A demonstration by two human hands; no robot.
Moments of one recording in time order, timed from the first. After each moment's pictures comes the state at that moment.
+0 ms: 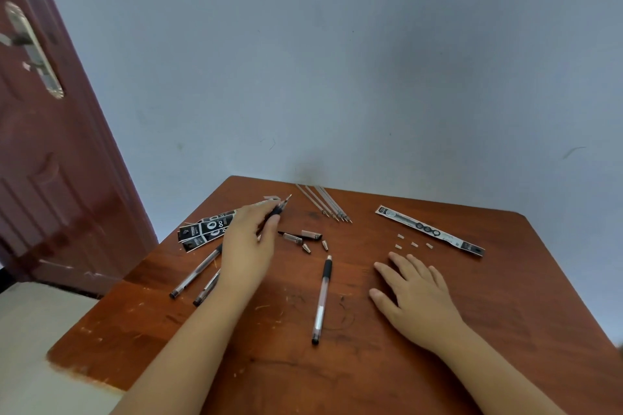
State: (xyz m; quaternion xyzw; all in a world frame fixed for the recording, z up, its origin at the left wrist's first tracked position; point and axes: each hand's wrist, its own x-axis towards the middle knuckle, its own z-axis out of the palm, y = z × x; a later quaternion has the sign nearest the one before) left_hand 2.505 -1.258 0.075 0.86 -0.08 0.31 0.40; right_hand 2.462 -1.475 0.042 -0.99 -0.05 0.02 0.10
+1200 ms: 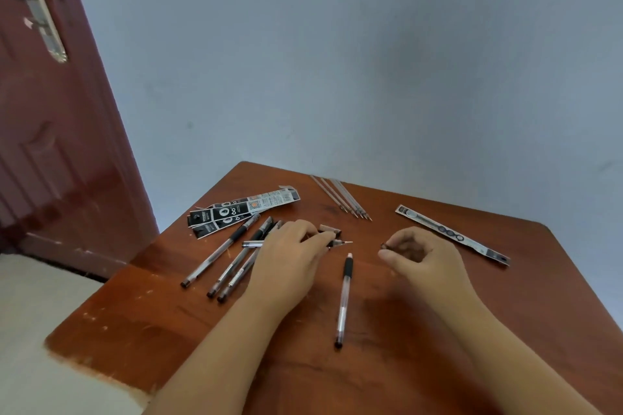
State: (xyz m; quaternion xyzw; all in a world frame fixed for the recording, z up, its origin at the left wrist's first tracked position) left_hand 2.507 -1.257 0.045 0.89 -0.25 0.32 0.20; right_hand 2.477 -1.441 0.079 -0.88 -0.06 -0.13 0.46
